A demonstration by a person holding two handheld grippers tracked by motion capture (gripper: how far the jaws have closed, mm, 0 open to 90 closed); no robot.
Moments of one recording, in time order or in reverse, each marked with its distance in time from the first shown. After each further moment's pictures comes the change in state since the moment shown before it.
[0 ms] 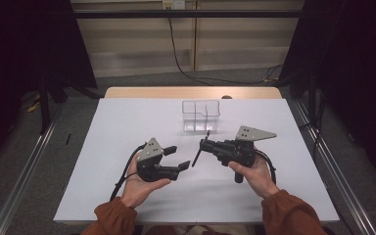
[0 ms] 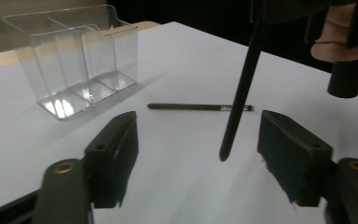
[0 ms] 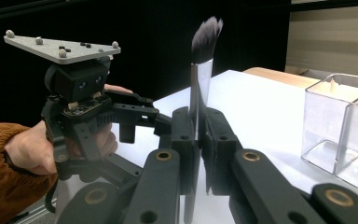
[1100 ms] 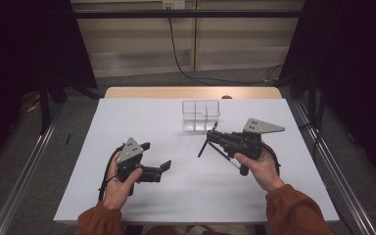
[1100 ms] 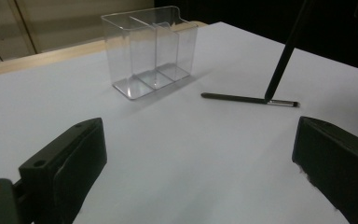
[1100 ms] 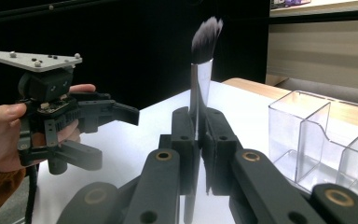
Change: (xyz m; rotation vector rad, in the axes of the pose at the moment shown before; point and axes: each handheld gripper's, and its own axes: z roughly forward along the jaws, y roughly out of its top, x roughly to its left) left arm 0.020 -0.008 -0.044 -0.014 0.177 -0.011; right arm -0.015 0.015 -0.010 -0.030 -0.059 -0.016
